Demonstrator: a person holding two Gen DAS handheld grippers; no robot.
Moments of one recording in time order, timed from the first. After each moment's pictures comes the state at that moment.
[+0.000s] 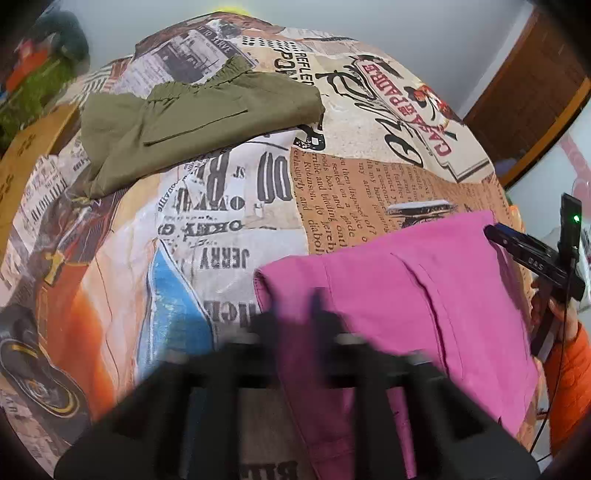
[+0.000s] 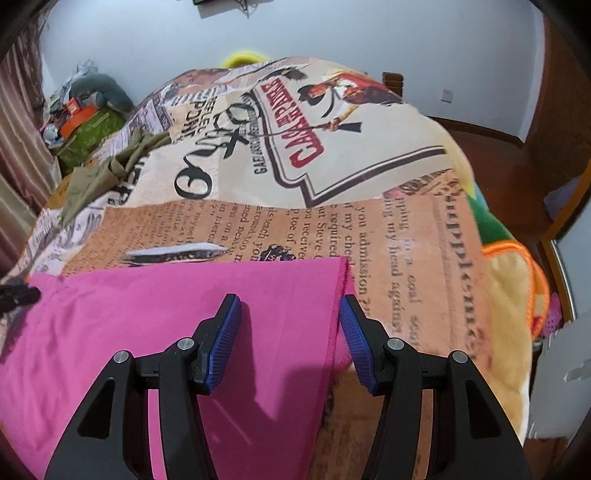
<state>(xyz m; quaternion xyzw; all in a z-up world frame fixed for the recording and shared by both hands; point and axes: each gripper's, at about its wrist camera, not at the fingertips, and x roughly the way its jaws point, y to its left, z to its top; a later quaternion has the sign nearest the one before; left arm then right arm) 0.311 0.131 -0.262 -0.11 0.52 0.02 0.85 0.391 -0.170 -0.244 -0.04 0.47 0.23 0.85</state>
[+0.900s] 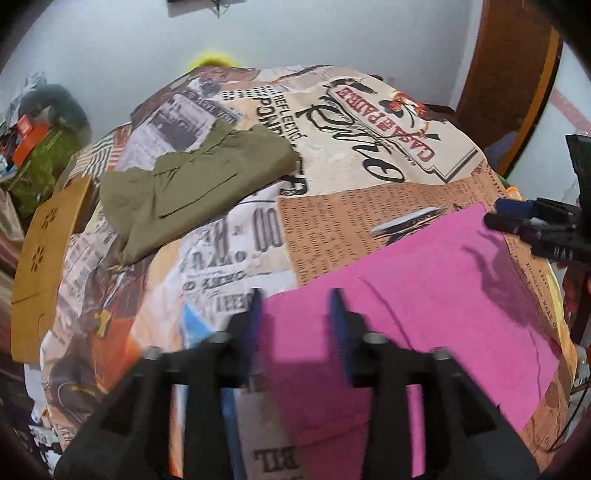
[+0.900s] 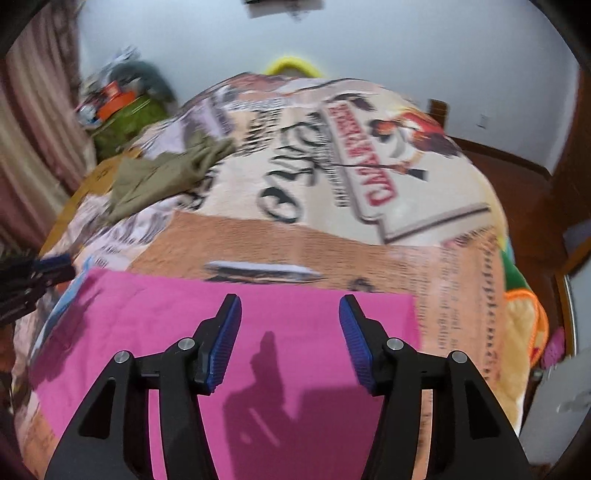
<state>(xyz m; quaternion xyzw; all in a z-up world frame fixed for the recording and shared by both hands) 0.312 0.099 -0.218 0.00 0.48 0.03 0.88 0.360 -0.116 -0.187 -0.07 0.46 0.30 0.83</state>
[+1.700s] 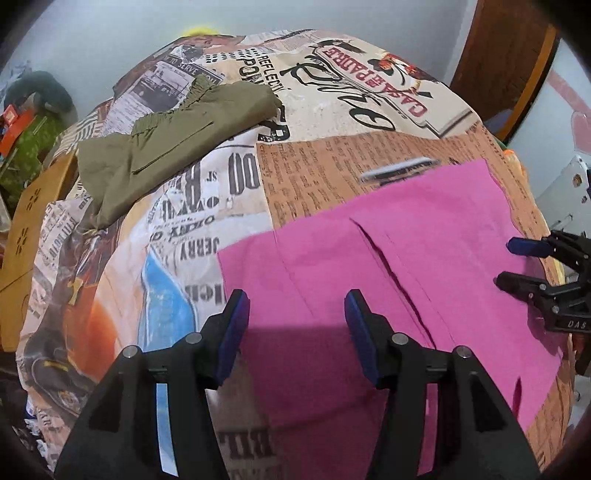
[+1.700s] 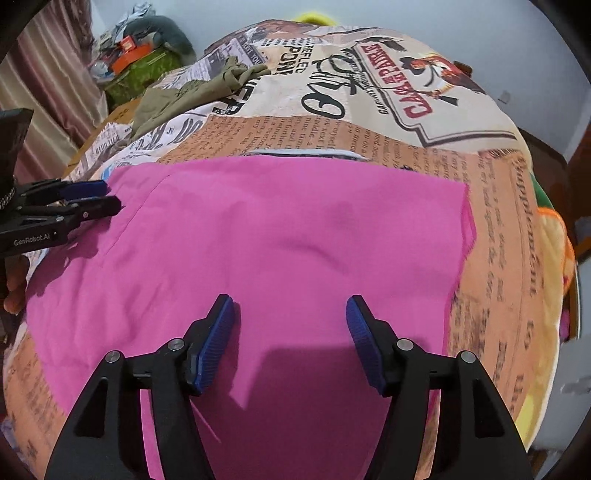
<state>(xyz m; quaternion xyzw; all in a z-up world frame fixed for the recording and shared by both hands) 0.293 0.089 -0.253 0.00 0.52 0.01 0.85 0.295 -0.123 -0.231 -0.10 0.52 0.31 0.79</state>
